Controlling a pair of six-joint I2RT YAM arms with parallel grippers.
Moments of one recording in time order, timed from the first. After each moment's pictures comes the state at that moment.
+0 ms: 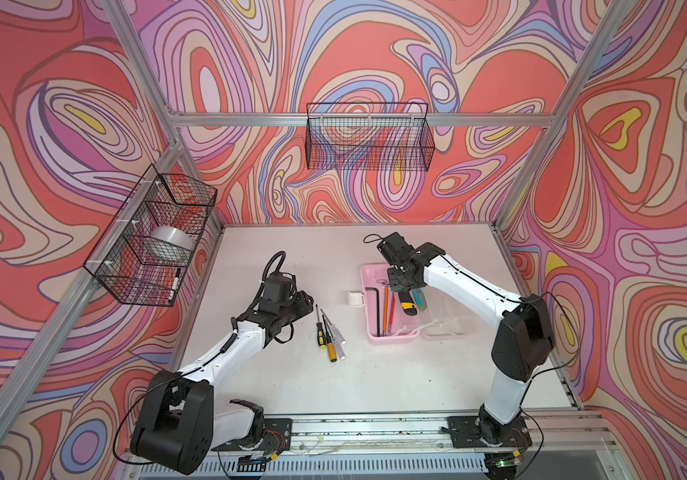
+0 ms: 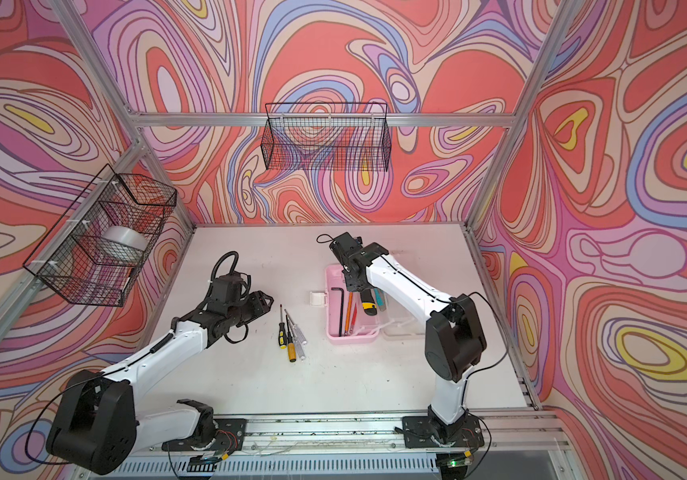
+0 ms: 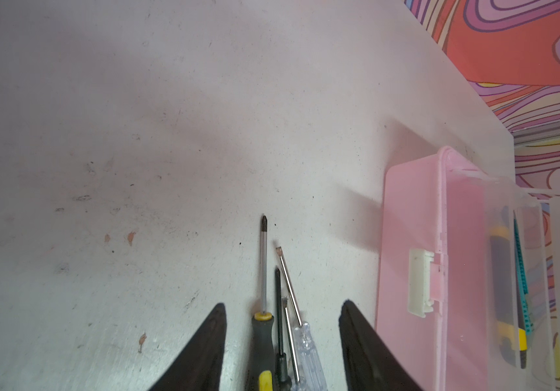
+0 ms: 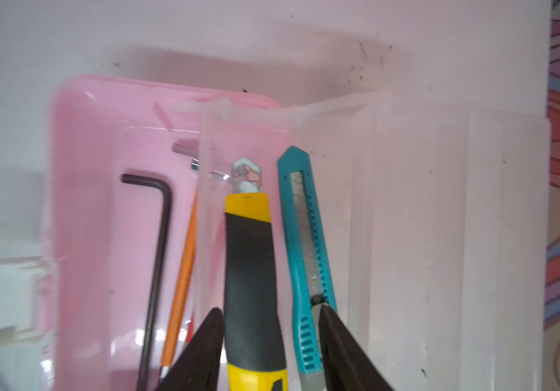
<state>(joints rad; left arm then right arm) -0.28 1.26 0.68 -0.20 0.11 -0.74 0.60 1.80 1.60 -0.99 0.35 0.41</state>
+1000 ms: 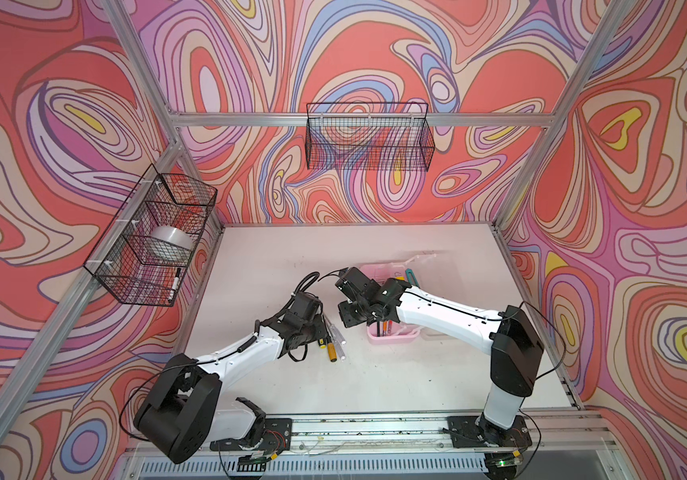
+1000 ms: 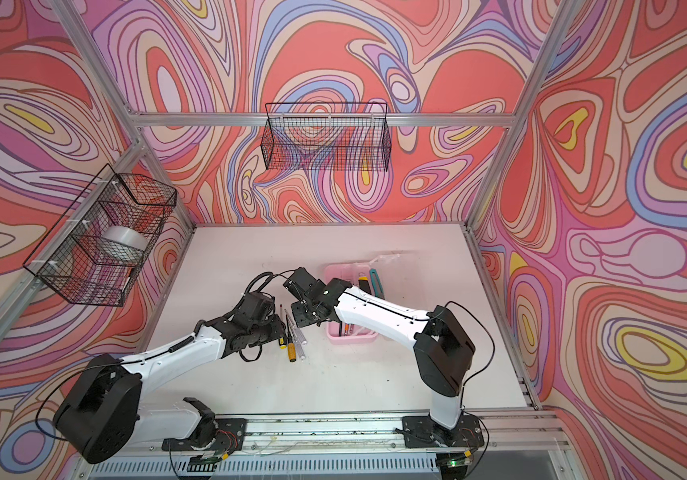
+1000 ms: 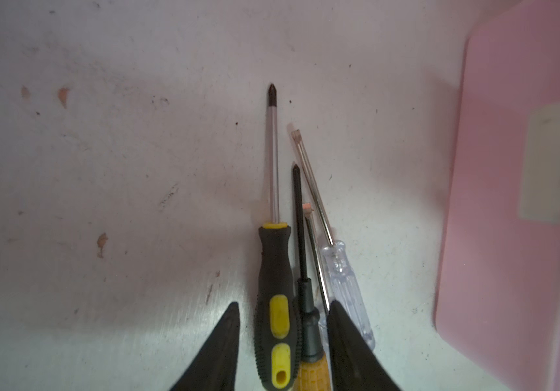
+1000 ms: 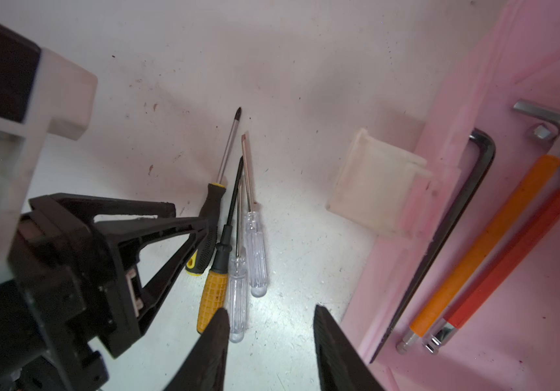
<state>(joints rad) -0.54 1.33 0.63 -0.31 -0.04 -0.83 0.93 1.81 1.49 -0.72 0.08 0.51</state>
